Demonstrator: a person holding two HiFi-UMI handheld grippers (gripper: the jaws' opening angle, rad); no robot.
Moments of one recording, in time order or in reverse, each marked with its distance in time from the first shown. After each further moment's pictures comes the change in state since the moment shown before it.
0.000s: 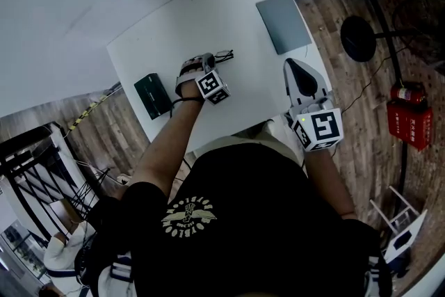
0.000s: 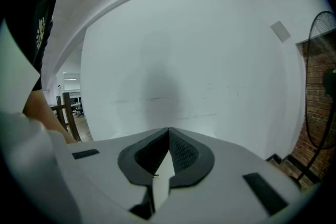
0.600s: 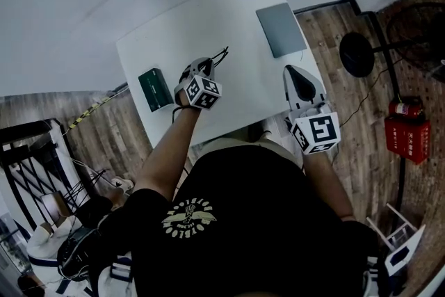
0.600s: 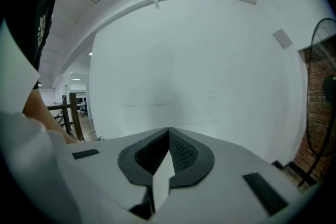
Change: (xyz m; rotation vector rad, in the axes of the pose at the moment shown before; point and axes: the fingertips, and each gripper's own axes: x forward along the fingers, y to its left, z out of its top) left arm -0.077 0.011 0.009 -0.432 -0.219 0.095; right arm -0.058 0.014 0.013 -0.043 -0.059 0.047
